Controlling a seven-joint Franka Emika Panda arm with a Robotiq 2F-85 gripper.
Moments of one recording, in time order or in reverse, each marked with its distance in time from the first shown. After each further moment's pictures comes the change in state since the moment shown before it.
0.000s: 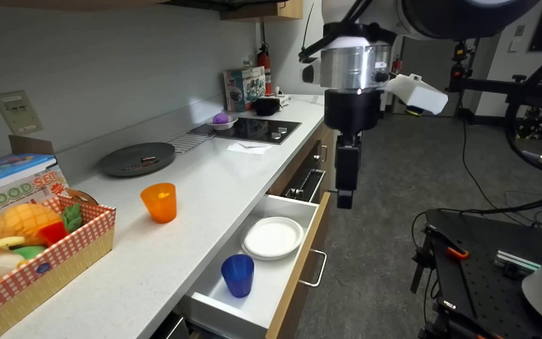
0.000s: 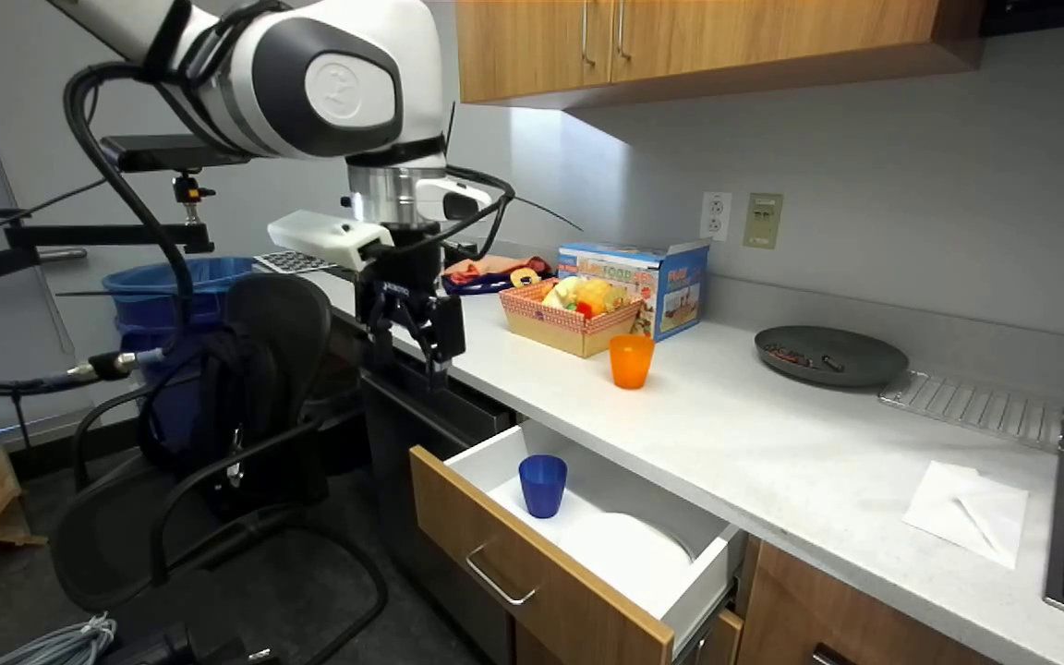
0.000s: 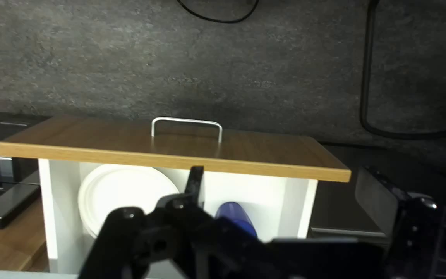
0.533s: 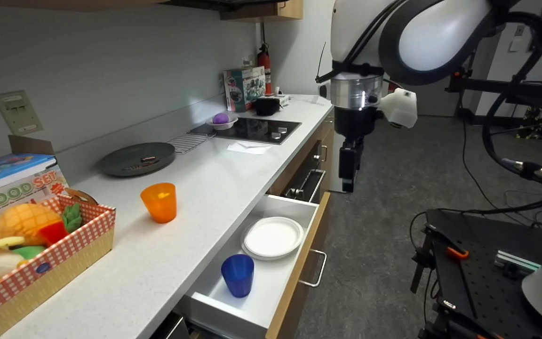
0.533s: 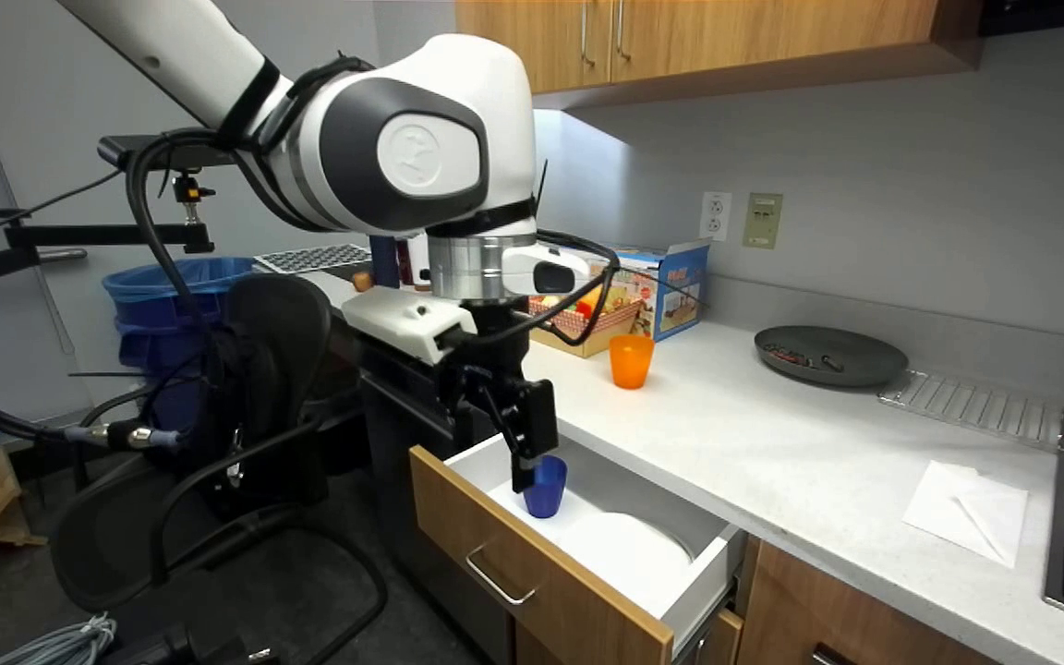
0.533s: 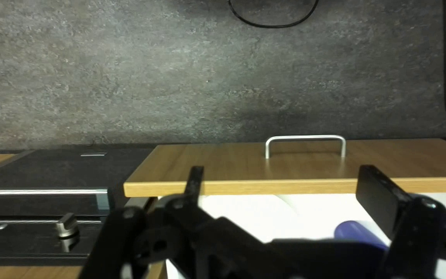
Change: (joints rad) arm -0.172 0.078 -0.099 -0.060 -0.170 0.112 -0.006
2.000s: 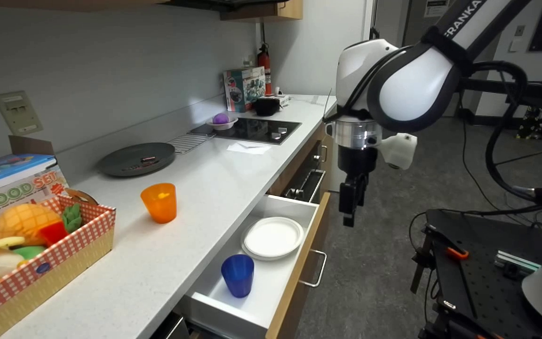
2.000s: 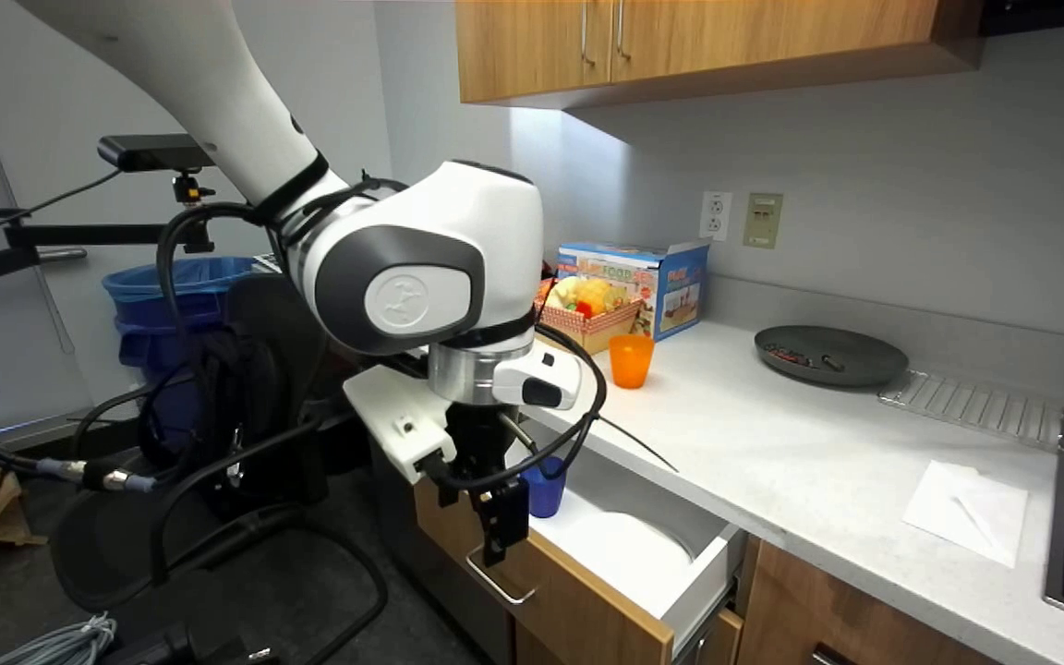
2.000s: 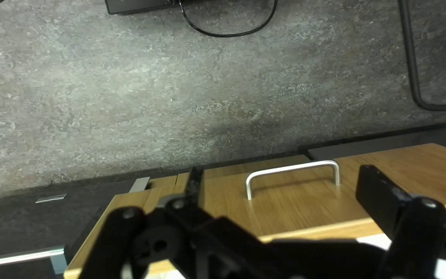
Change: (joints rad) arm 0.015 0.156 -0.018 -0.084 0.213 0.210 -0.078
